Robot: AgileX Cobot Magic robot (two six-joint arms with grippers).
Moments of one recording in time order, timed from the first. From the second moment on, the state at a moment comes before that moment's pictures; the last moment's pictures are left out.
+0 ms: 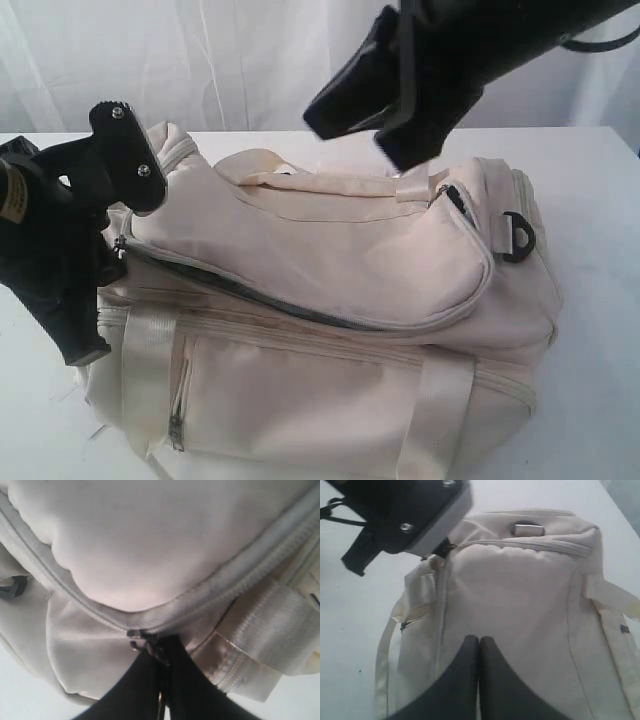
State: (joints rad) left arm -0.72 1.21 -0.91 0.32 0.83 0.26; right arm 0.63 1.37 -1.39 0.66 1.04 -1.02
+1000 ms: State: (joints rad) left arm -0.72 1.21 -0.91 0.32 0.83 0.26; right arm 1.00 1.63 -1.28 0.43 0.58 -0.94
